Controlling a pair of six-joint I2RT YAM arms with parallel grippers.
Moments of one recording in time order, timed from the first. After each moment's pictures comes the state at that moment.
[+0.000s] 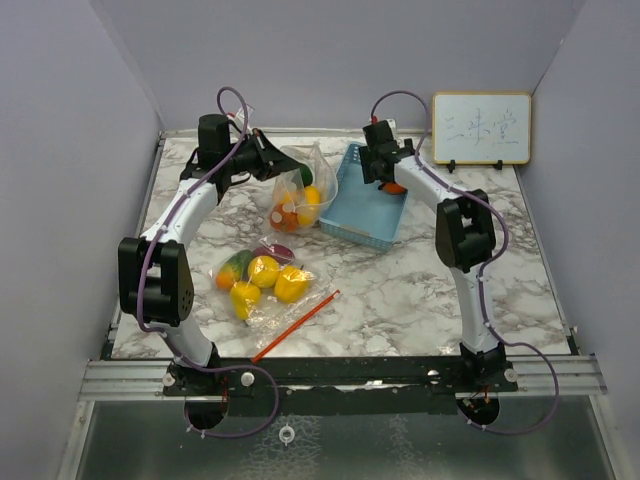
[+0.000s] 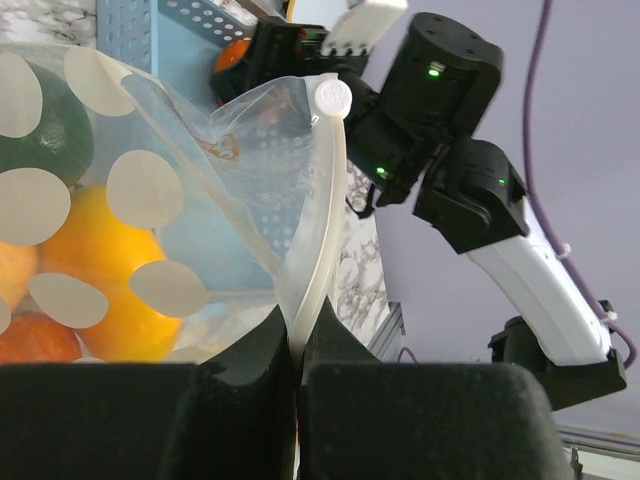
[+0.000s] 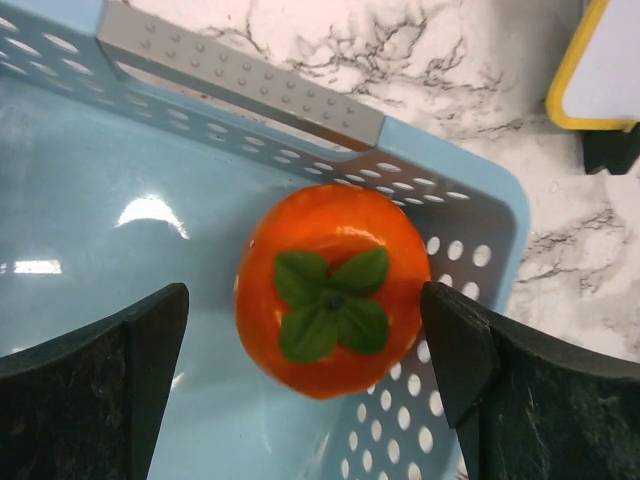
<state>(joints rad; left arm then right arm) -0.13 1.69 1.37 -0.07 0.81 -0.86 0.40 2.28 1.95 -0.51 0.51 0.12</state>
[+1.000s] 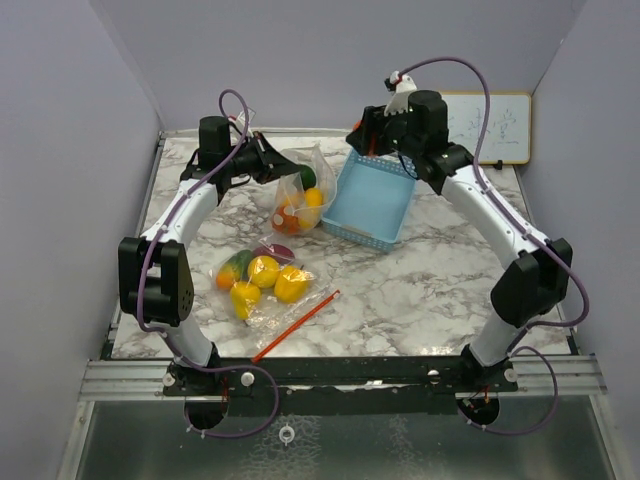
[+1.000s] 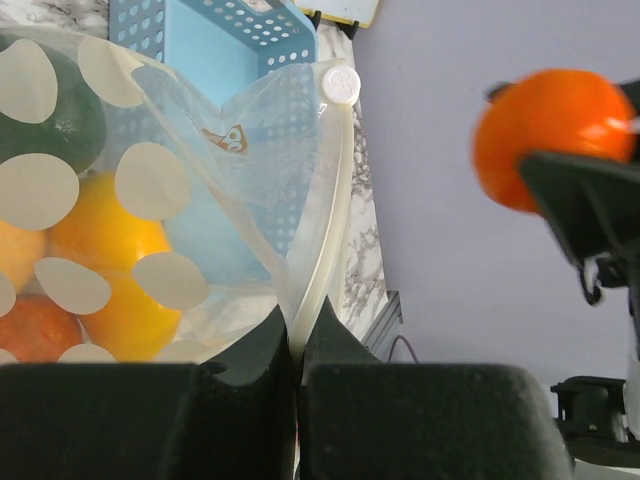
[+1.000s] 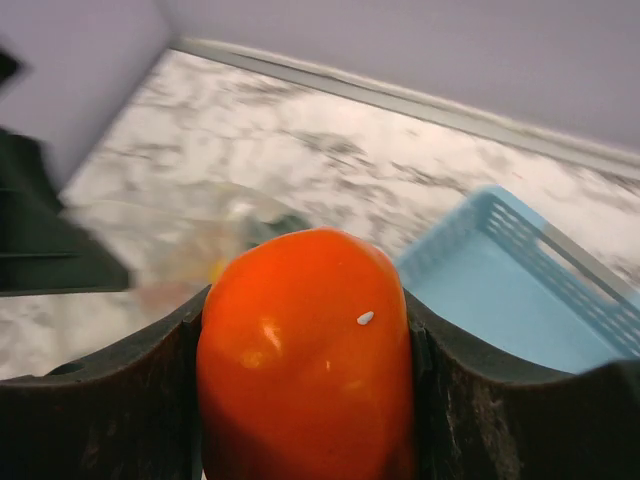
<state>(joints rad) -0.13 1.69 1.36 -0.09 0.84 -0.85 0.41 1.74 1.65 -0.24 -0.15 0.19</state>
